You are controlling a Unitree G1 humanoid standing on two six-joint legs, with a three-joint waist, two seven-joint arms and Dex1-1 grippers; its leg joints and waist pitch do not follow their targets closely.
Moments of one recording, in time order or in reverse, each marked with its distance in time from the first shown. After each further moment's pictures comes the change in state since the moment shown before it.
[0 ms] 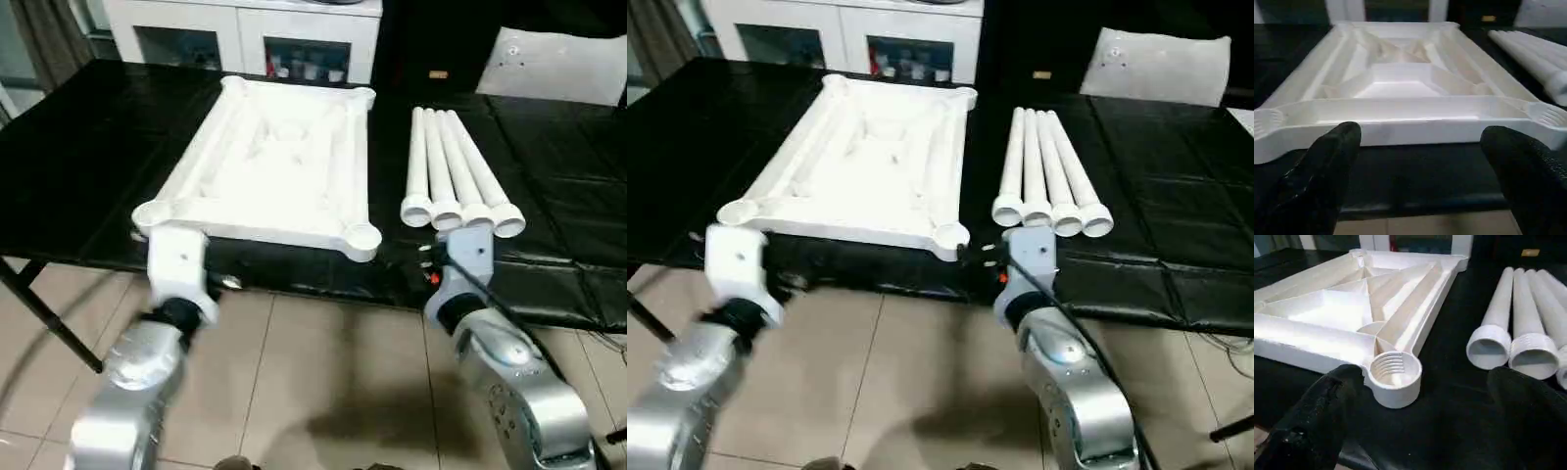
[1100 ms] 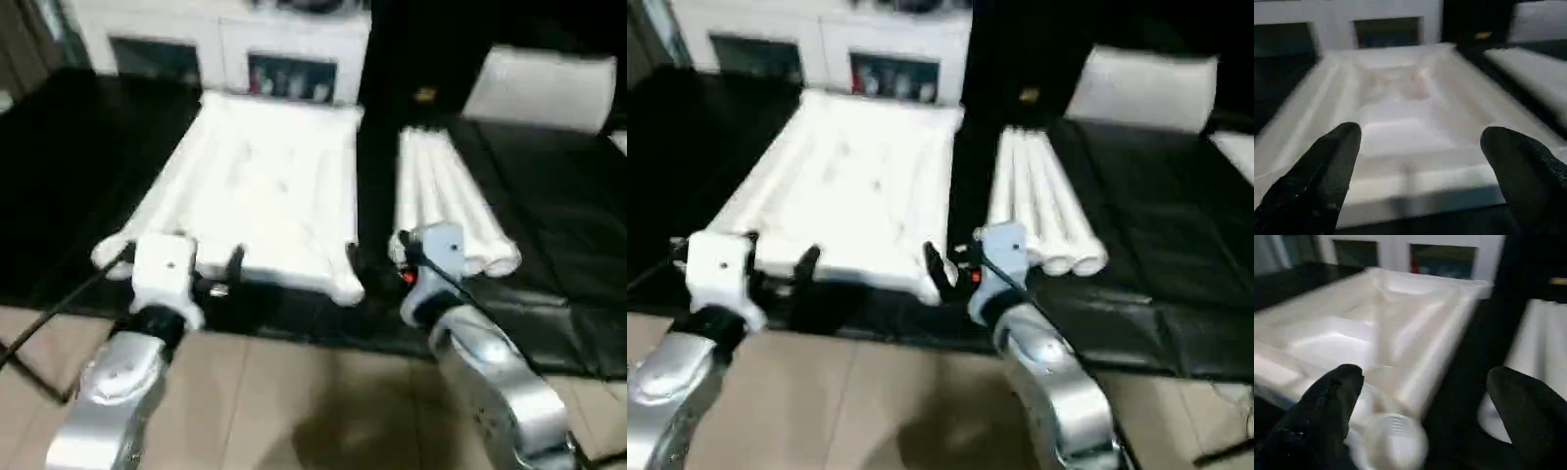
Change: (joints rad) left arm 0.034 0.052 -0.009 -0.089 0.017 0.011 -0.058; right arm -0.001 0.004 0.057 0.014 -0.022 -0.050 0.066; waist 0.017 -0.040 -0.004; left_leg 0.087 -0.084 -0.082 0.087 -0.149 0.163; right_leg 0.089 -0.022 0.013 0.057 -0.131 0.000
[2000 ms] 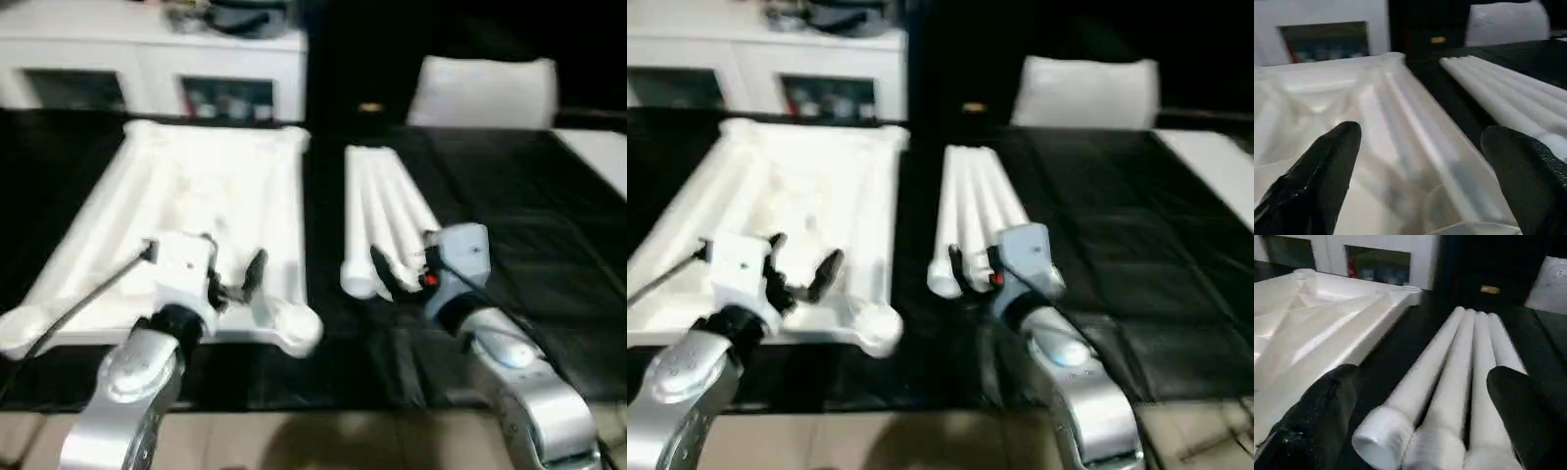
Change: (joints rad) left arm 0.006 0.000 0.022 0.002 -0.010 0.009 -0.004; right arm 0.008 -0.050 -0.004 -0.027 -0.028 0.002 0.060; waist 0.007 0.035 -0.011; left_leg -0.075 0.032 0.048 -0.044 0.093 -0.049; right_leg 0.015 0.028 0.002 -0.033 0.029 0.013
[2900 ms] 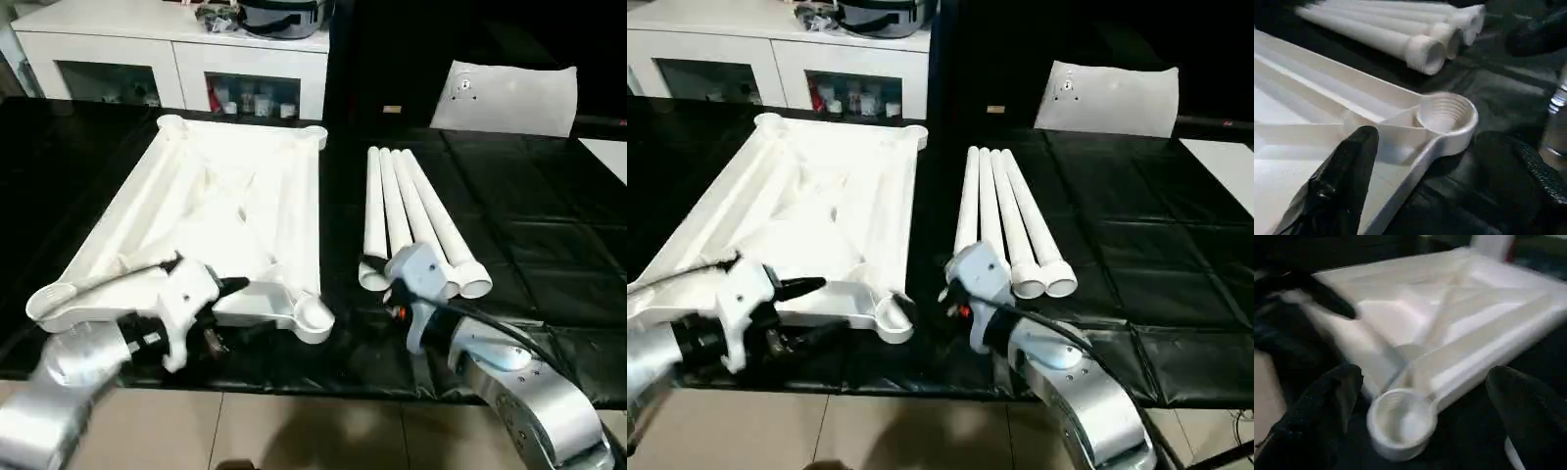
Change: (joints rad) left arm -0.128 0.453 -0.061 0.235 -0.162 -0.080 -0.719; right arm -0.026 -0.212 0.132 -0.029 0.134 0.014 0.398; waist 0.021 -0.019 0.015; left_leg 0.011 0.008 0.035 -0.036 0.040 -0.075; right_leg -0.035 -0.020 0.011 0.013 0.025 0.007
